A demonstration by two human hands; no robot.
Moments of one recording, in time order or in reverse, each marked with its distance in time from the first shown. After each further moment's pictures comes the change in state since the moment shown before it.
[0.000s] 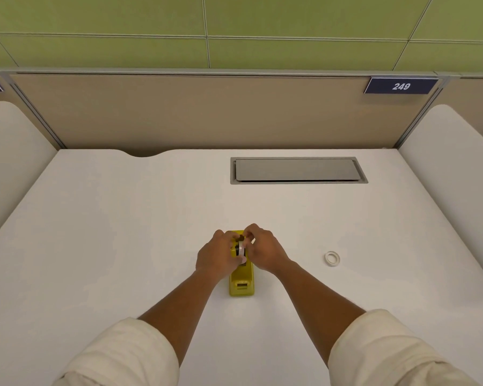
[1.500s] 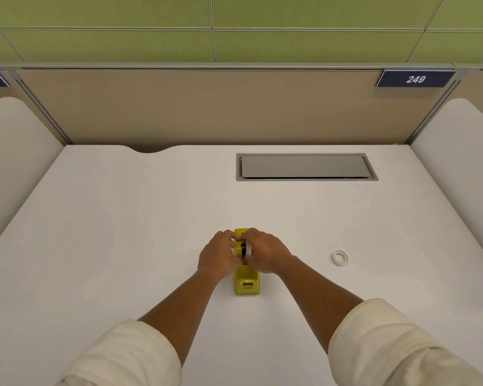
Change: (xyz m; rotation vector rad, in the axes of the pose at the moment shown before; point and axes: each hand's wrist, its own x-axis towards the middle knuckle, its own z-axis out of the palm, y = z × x) left_hand 0.005 -0.013 0.003 -0.086 0.006 -0.054; right_hand 0.010 0.001 0.009 -0.448 -0.211 -0.166
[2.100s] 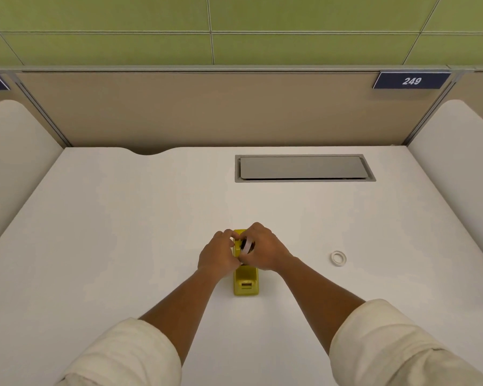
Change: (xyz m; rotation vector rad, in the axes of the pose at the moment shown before) left_hand -0.004 0.007 -0.006 0.047 -0.029 0.024; right_hand -0.006 -0.004 -0.009 0.356 0.112 0.065
